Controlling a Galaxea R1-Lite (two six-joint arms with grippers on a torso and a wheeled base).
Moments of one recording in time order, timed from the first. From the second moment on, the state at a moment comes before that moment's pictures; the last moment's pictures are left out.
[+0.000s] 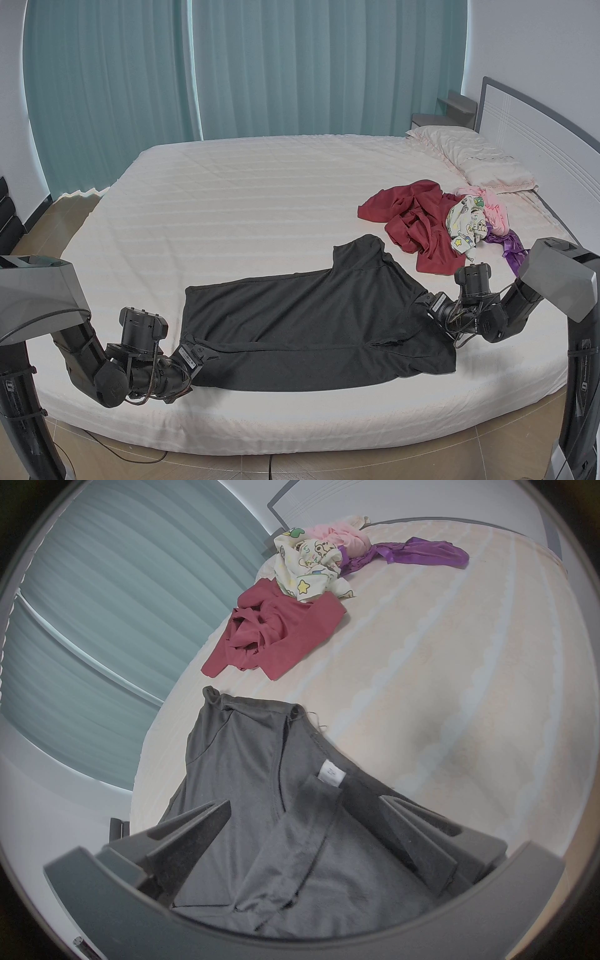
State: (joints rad) left arm -0.23 2.11 -0.49 -0.81 -0.15 -1.03; right arm 0.15 2.39 -1.04 -0.67 -0.02 0.84
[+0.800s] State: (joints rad) left arm -0.23 2.11 -0.48 -0.81 -0.15 -1.03; right arm 0.16 2.49 -1.15 -0.66 -0.03 0.83
